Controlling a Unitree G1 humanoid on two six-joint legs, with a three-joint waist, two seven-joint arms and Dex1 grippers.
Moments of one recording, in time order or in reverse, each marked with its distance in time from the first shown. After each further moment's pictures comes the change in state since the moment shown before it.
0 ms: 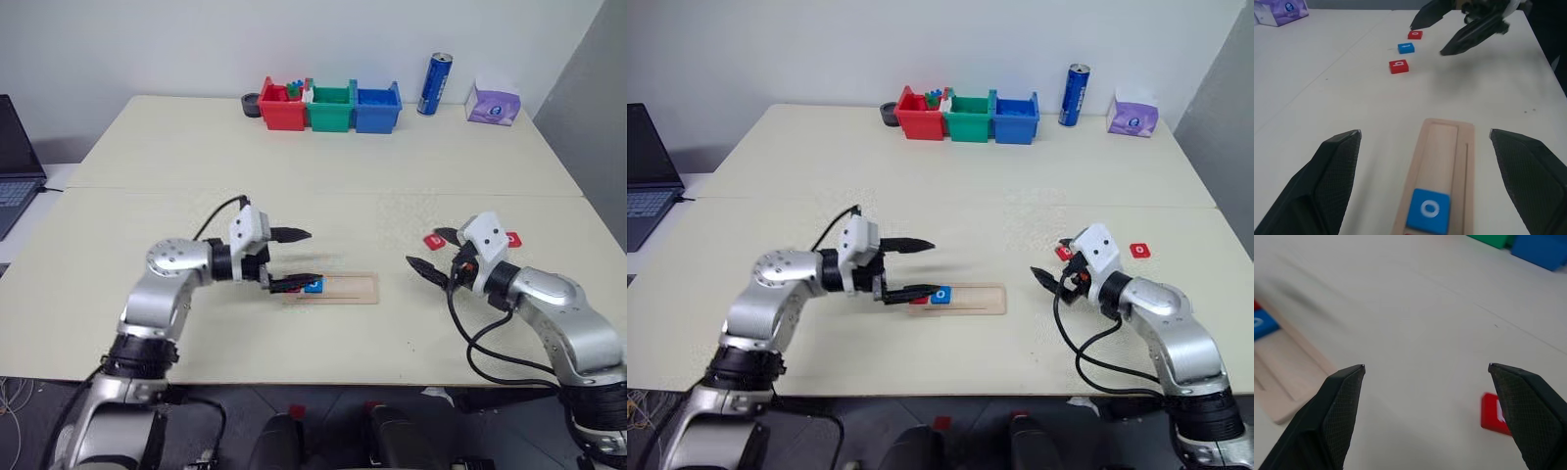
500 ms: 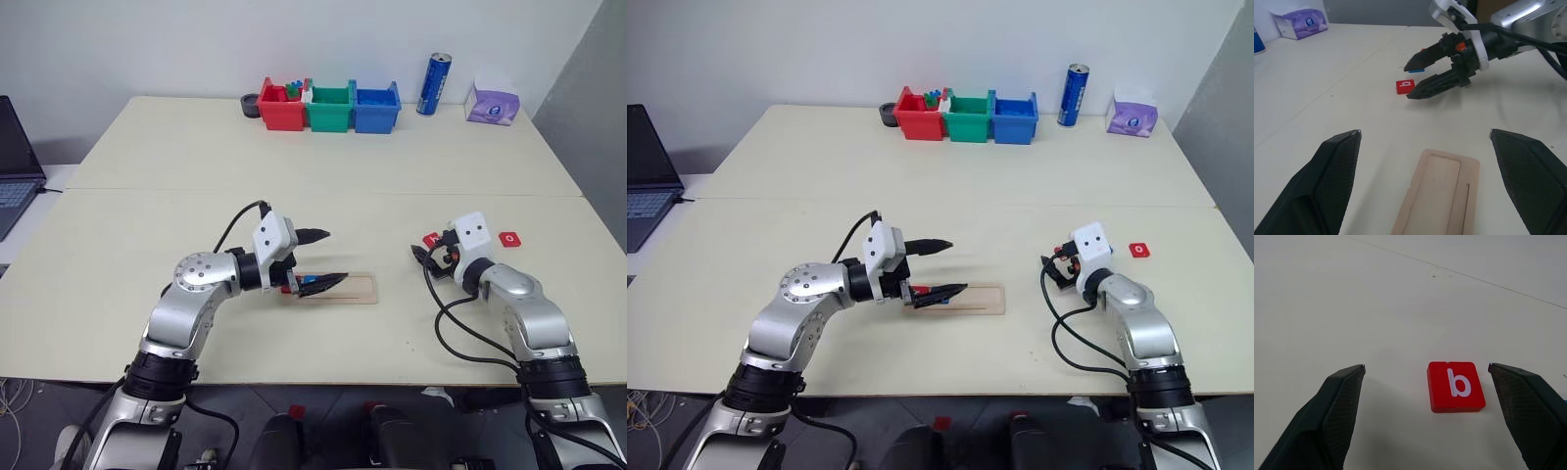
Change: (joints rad) left arm 0.049 -0.055 -0.060 -0.120 0.001 0.060 0.164; right arm -0.139 0.152 0.006 0.304 -0.107 -0.035 -0.170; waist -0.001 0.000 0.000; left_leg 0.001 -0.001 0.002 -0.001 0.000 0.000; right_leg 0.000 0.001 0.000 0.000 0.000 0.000
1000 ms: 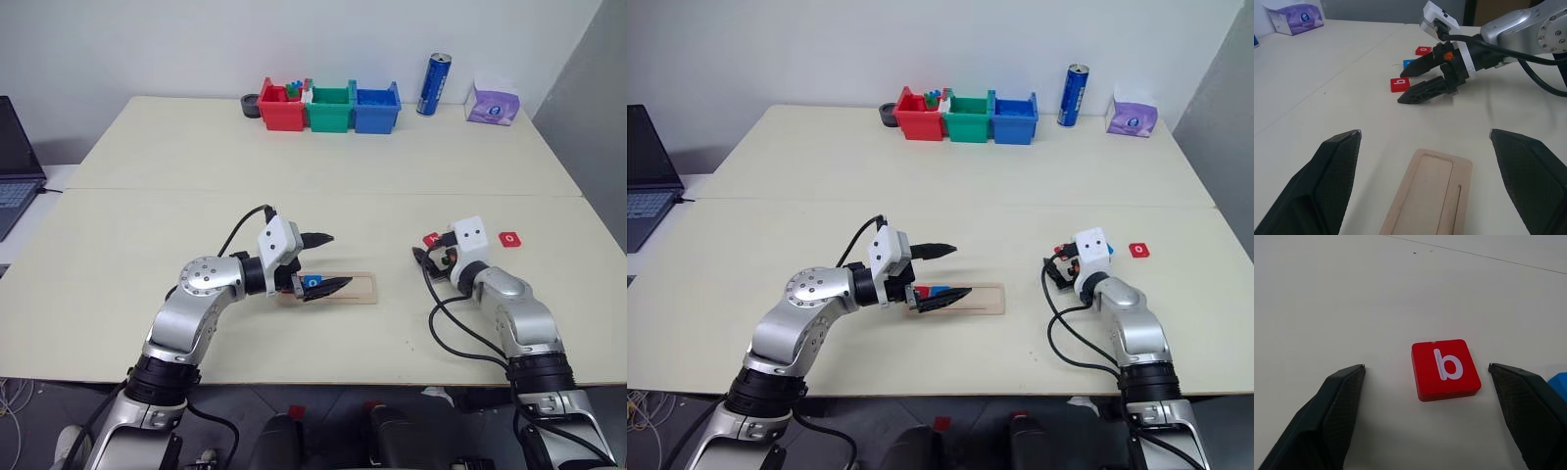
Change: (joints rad) left arm 0.001 -0.003 -0.016 -0.028 -0.007 0.024 0.021; right arm -0.019 0.046 -0.038 0.104 -0.009 -0.025 -0.042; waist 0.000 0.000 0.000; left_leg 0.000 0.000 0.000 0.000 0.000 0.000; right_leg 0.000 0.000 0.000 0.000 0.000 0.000
